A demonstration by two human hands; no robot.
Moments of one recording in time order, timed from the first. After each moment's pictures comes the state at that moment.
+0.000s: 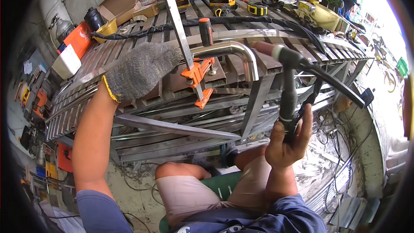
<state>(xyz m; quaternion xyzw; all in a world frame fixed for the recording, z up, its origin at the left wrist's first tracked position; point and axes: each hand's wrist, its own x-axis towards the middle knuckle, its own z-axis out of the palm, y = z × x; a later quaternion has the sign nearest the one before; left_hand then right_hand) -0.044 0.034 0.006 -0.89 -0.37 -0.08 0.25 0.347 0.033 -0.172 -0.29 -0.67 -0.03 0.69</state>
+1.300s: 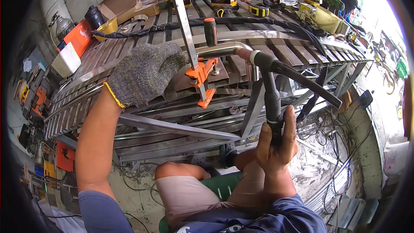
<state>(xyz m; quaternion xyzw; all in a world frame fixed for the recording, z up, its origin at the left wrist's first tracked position) -0.019 0.024 0.005 -0.86 -0.39 -0.07 0.33 0.330 0.014 -0.162 -0.30 -0.72 -0.06 0.63</state>
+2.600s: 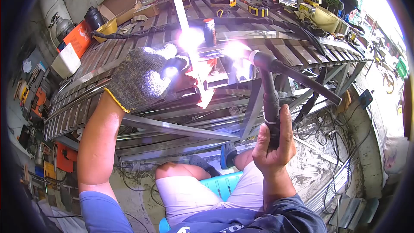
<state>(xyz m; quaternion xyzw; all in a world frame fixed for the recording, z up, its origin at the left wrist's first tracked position) -0.002 0.018 0.005 -0.82 -0.51 -0.16 0.22 0.328 0.013 -0.155 -0.29 -0.73 -0.07 0.61</state>
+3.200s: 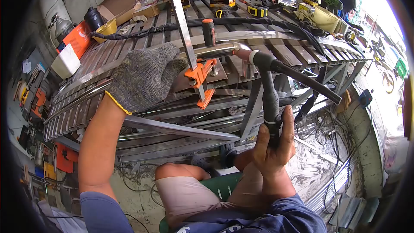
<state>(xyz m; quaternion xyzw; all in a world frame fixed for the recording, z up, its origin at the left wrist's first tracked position) 0.001 0.018 0.003 -0.80 -0.52 -0.18 0.23 0.320 0.008 -0.161 -0.31 -0.69 -0.01 0.65</state>
